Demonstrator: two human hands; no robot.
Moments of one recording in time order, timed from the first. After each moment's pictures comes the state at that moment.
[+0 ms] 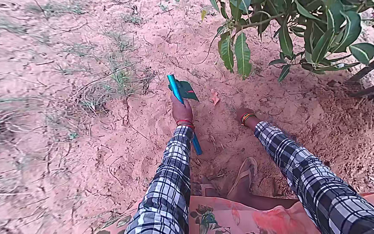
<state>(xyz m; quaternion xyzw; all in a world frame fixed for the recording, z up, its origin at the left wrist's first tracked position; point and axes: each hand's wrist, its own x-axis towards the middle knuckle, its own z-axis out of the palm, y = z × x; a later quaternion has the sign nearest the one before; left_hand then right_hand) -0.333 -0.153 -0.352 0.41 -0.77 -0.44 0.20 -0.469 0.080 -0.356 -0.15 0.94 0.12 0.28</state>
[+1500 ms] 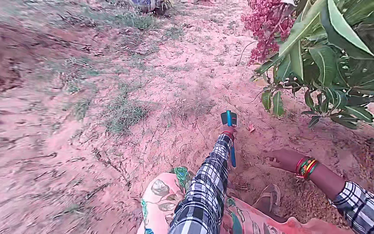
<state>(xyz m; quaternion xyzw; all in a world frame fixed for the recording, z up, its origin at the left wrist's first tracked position) -0.274 -0.147 -0.290 0.36 -0.65 -0.67 0.06 -0.279 0.109 -0.145 -0.48 0.80 0.15 0.33</state>
